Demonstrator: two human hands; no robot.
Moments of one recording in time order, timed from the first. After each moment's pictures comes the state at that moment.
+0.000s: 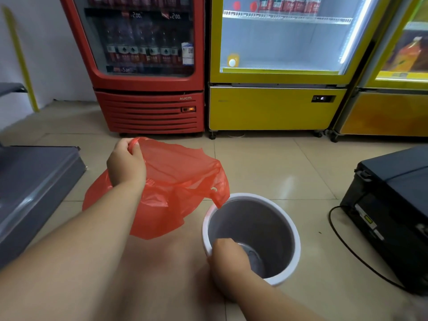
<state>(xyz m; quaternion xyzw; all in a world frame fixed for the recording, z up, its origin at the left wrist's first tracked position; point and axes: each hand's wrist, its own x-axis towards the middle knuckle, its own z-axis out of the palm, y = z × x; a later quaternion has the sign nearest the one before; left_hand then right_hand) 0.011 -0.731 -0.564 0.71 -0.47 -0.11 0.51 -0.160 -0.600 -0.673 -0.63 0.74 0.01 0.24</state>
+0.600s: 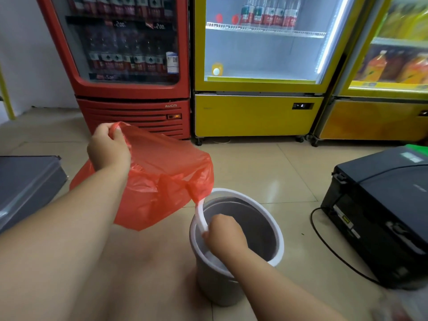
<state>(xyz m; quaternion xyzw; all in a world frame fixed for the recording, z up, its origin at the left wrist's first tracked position) 0.003 -0.753 -0.525 0.67 -0.45 -0.13 0.57 -0.186 -0.619 -0.614 -0.61 0.75 -0.10 0.23</state>
